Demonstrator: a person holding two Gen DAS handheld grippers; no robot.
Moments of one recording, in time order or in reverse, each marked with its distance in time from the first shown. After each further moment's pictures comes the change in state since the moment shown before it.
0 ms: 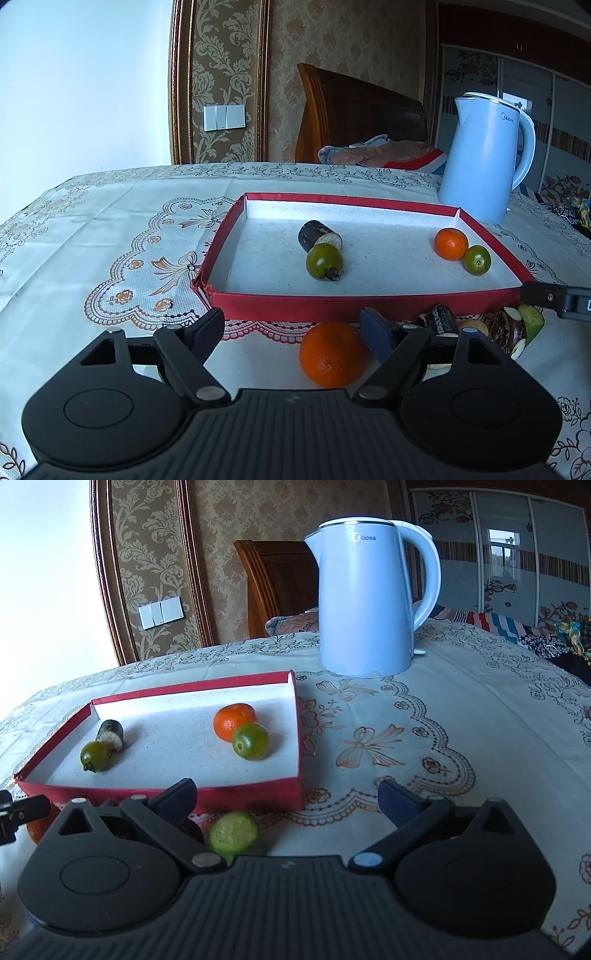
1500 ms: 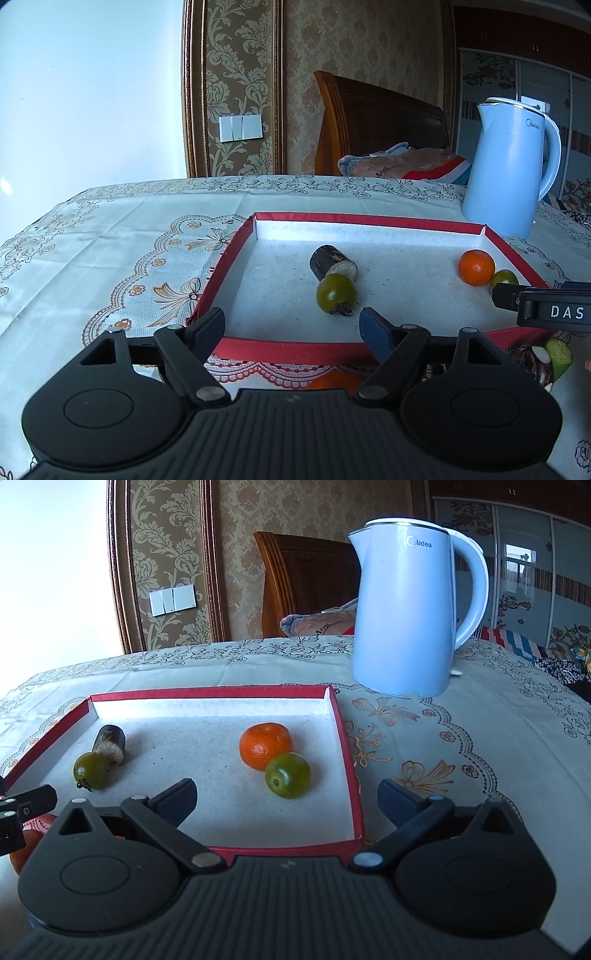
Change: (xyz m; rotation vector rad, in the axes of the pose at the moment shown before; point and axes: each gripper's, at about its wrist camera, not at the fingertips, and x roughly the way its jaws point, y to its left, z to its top) left arm 0.022 -0.011 0.019 -0.004 -0.032 0.088; right arm 0.047 0.040 0.027 -0.068 0.009 0.005
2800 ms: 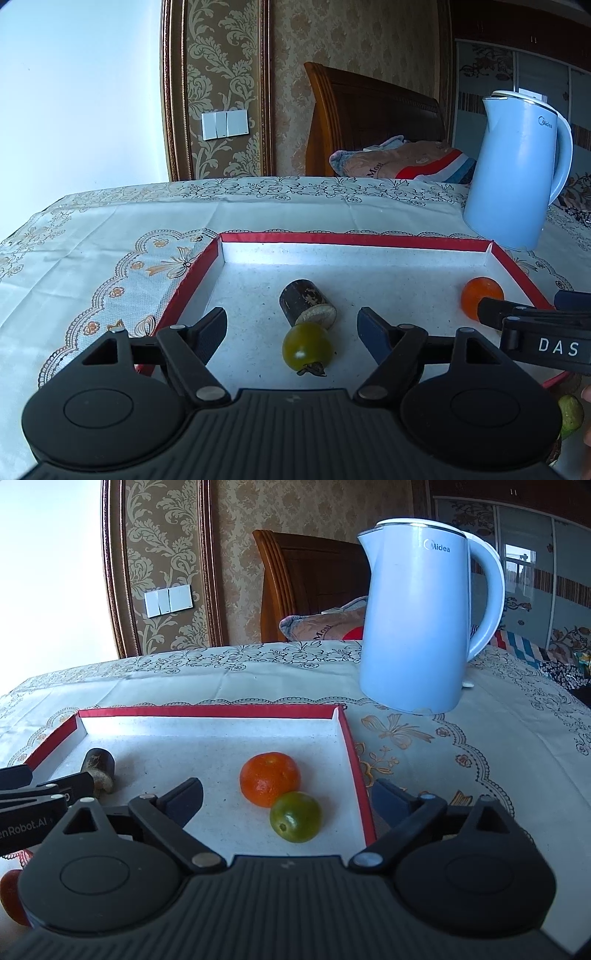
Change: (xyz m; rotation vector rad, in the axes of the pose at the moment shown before) left arm 0.045 -0.026 0.032 0.016 0.031 -0.018; right arm 0.028 0.008 0.023 -0.009 0.007 -0.013
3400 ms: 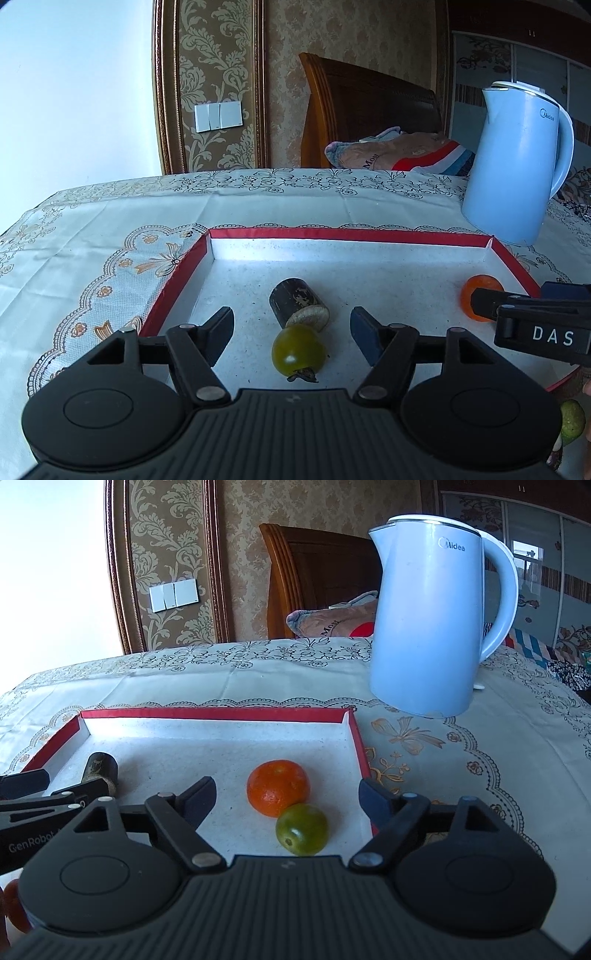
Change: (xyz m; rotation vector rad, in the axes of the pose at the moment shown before) left arm 0.012 -0.005 0.004 0.004 0.032 -0.012; right arm 0.009 0.002 0.009 -0.008 0.024 0.022
